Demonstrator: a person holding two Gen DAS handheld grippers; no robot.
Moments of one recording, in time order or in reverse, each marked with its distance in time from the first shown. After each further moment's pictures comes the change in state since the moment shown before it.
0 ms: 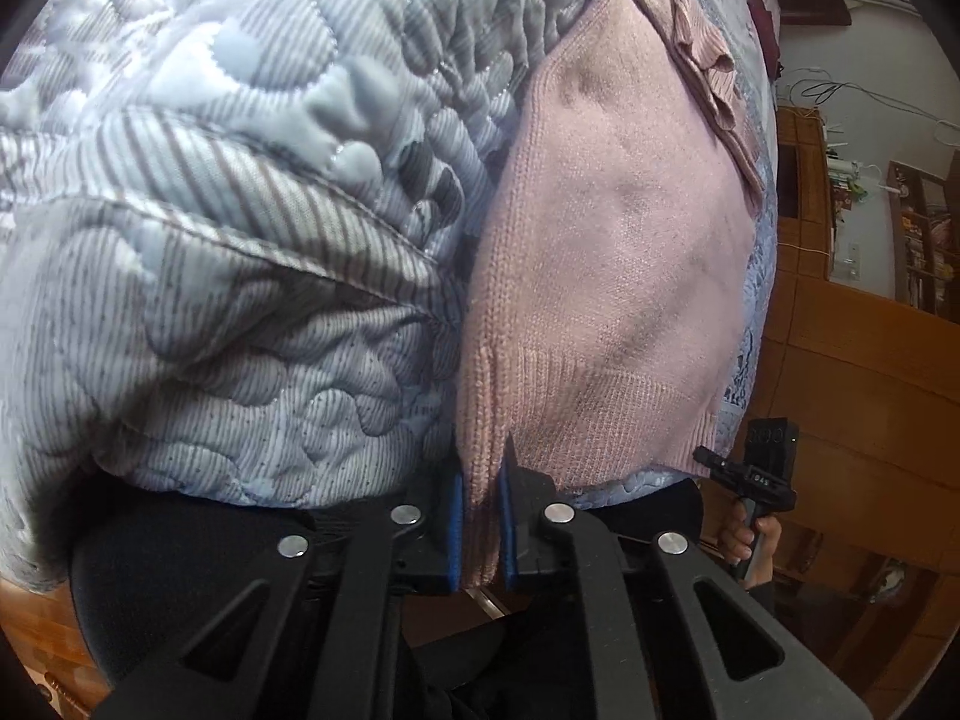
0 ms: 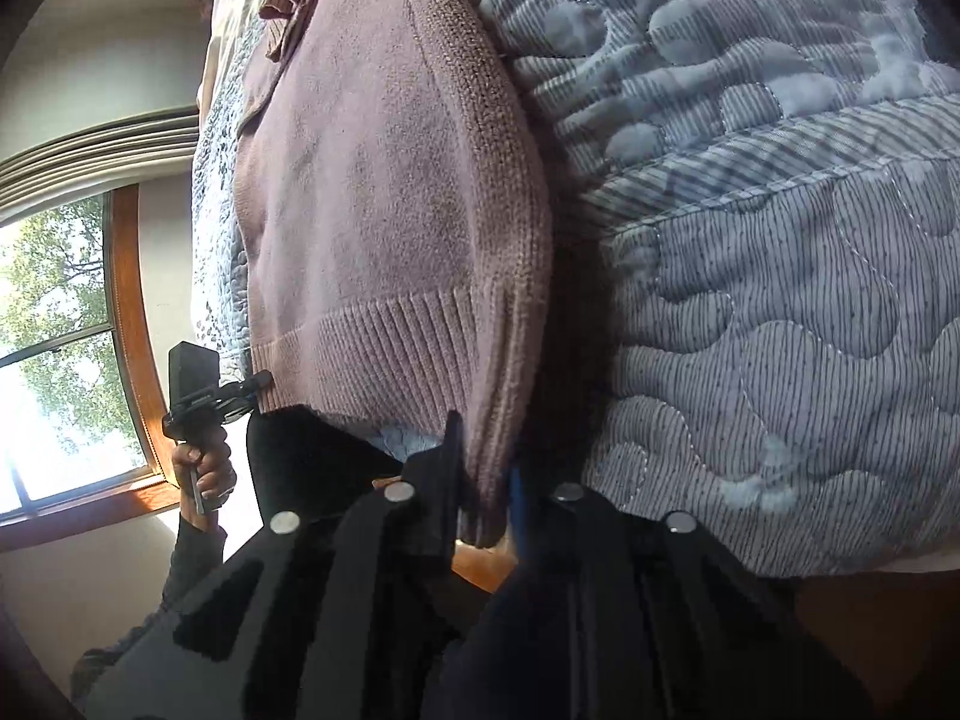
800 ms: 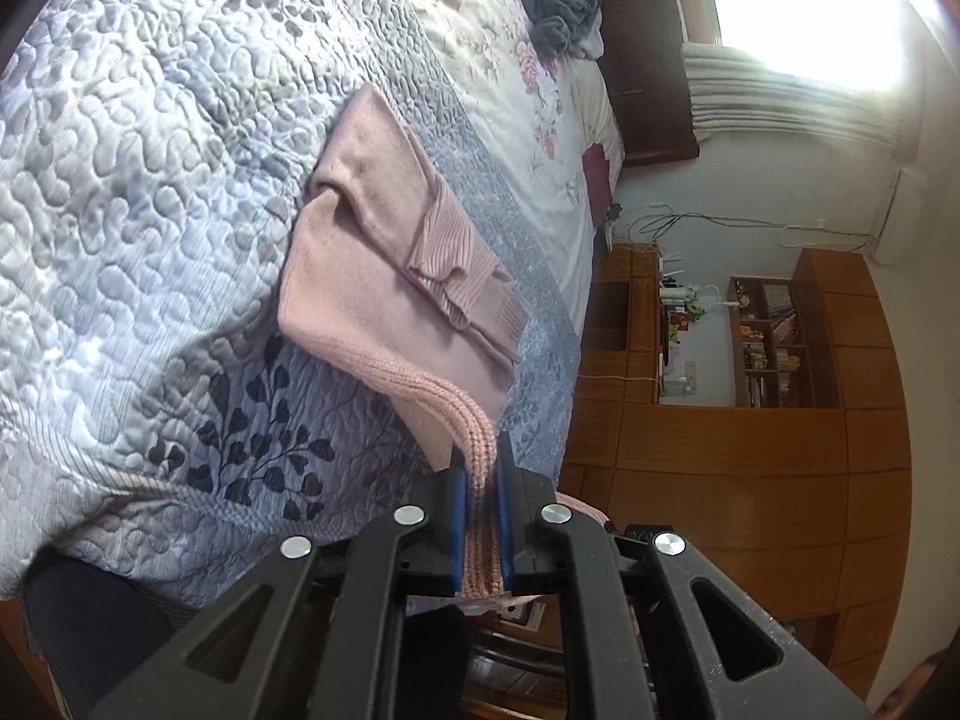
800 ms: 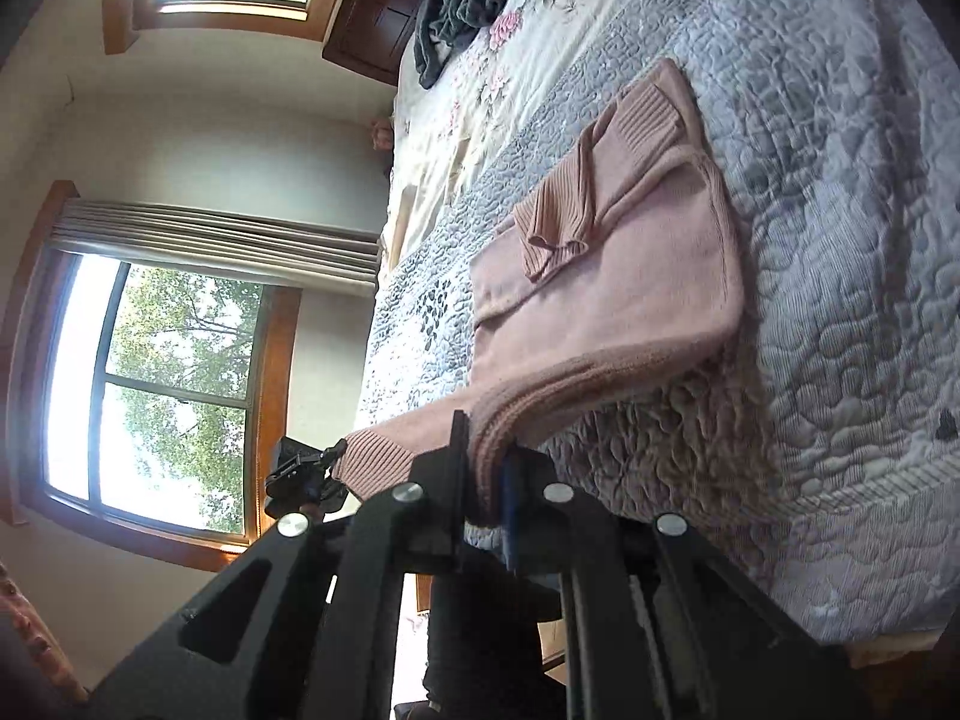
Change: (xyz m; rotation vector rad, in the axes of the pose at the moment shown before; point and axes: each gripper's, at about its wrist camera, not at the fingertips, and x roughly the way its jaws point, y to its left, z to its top) left arm -0.141 -0.109 0.052 -0.019 -0.352 -0.381; right arm -0.149 0.120 0.060 -0.144 -0.394 0.307
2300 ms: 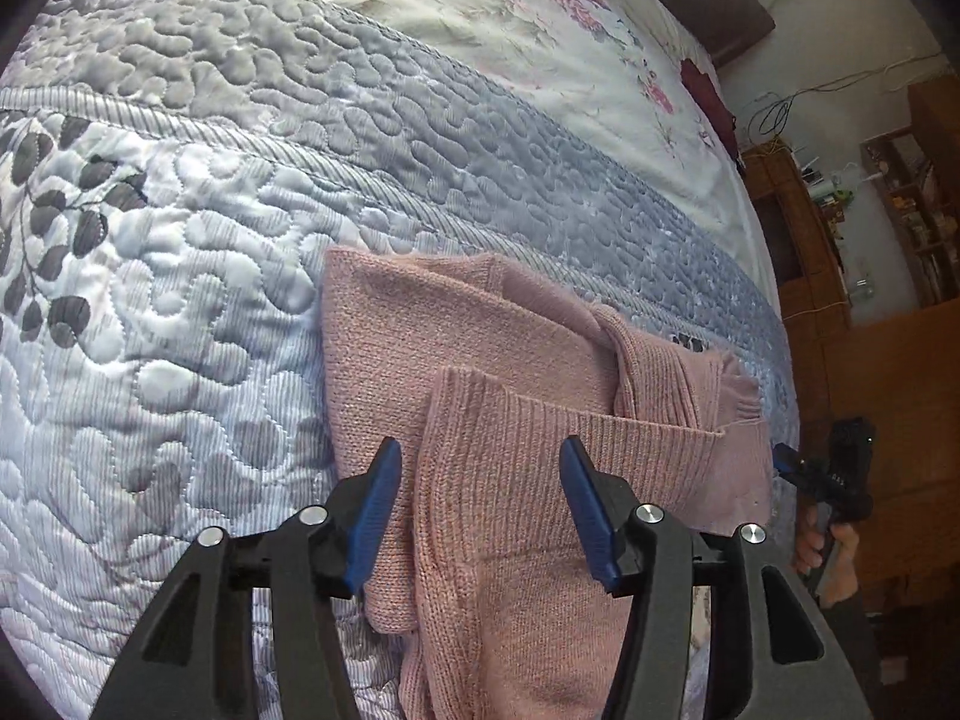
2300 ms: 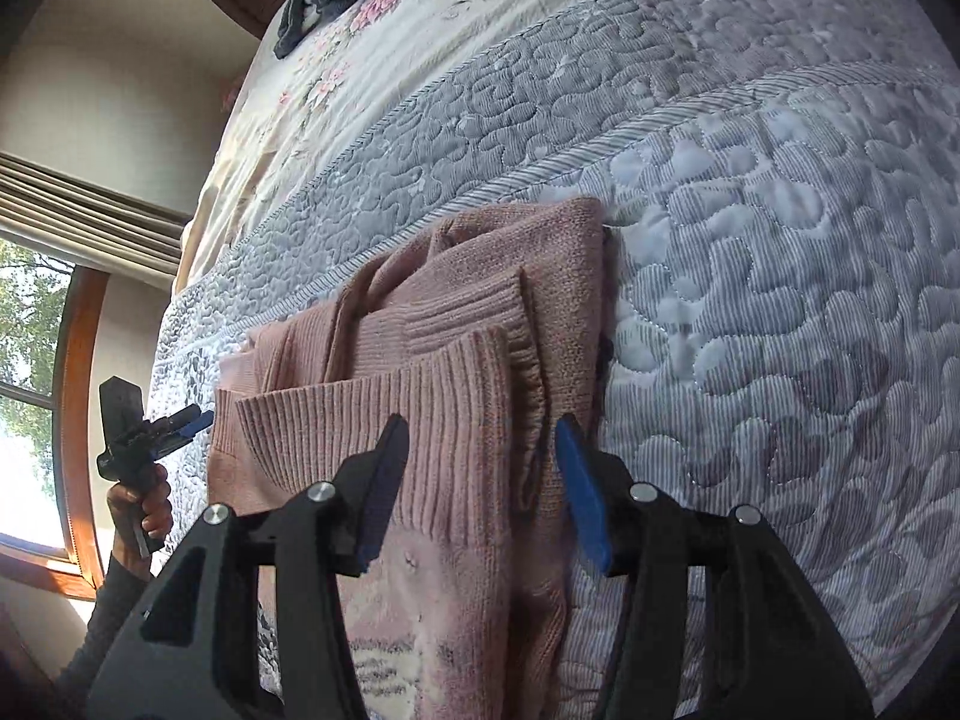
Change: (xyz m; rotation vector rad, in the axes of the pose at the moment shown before) left arm 0.218 0.030 0.225 0.401 0.117 0.472; right arm 0.171 -0.126 0.218 -0.169 0.069 -0.459
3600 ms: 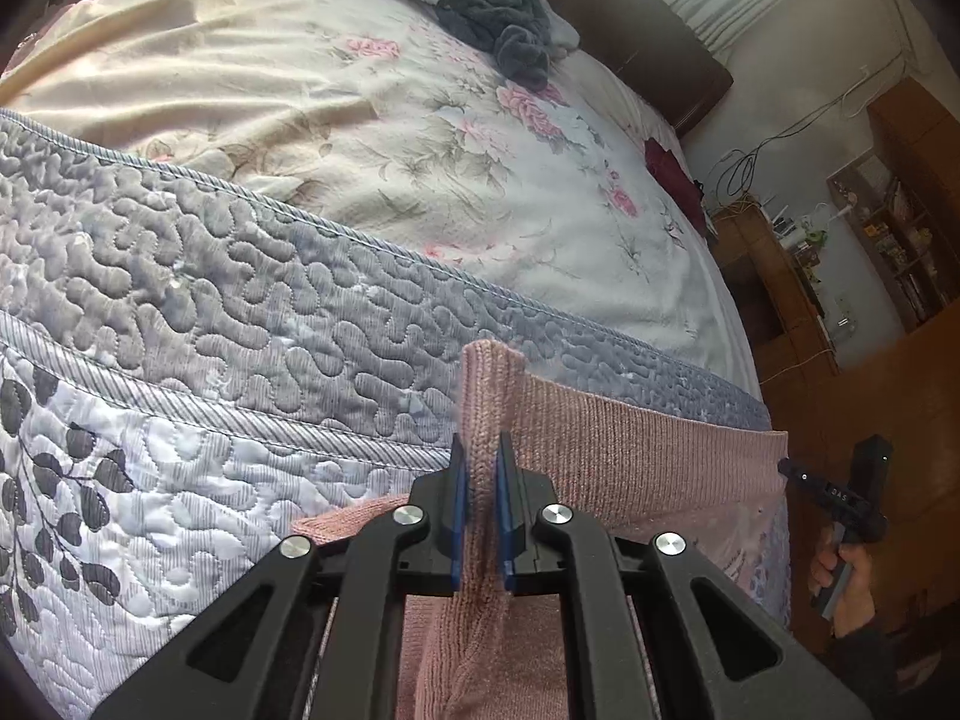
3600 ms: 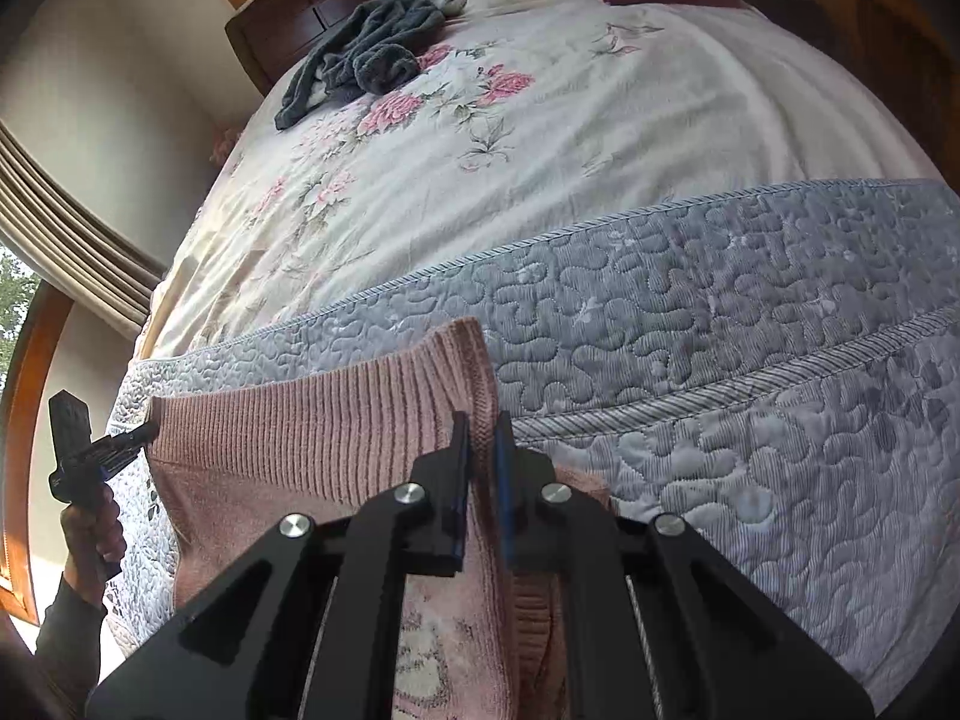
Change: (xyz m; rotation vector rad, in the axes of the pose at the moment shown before) left arm -0.032 -0.022 0.092 0.037 -0.215 -0.011; right arm -0.032 0.051 0.090 -0.088 -0.224 -0.159
